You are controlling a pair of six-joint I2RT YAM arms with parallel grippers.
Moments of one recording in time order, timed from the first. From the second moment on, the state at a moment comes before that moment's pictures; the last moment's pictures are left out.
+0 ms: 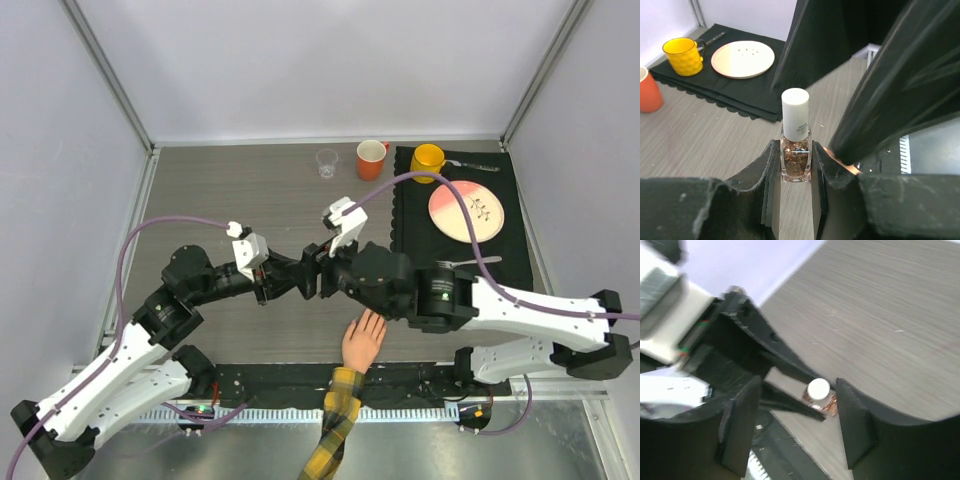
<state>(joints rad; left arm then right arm) -0.73 0.67 0.71 -0.04 0.56 -0.03 1.37 1.17 1.30 -0.35 0.50 0.44</state>
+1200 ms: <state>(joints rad) -0.73 0.77 0.73 0.02 0.84 -0.12 1.17 1.00 1.15 -0.35 0.06 0.36</state>
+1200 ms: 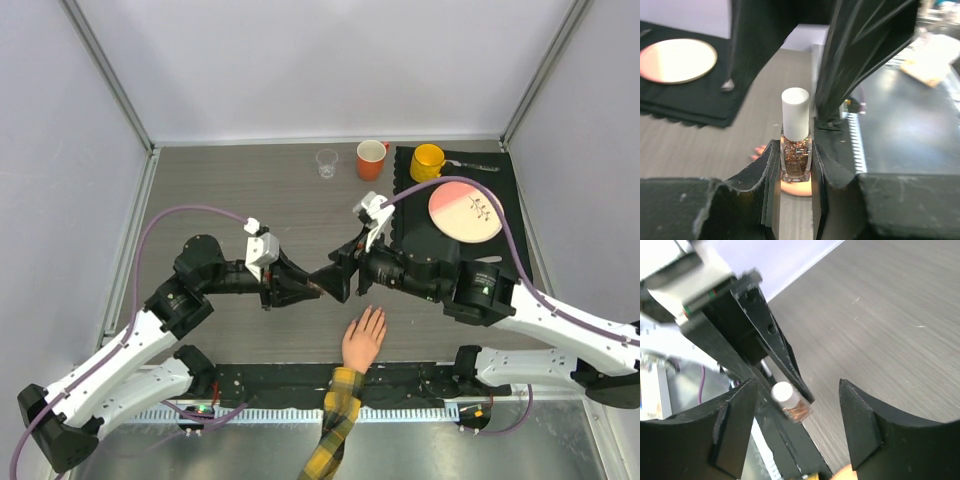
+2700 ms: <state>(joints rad) -0.72 0.70 0.71 -0.03 0.71 -0.12 1.35 1.10 1.13 -0.26 0.43 0.31</state>
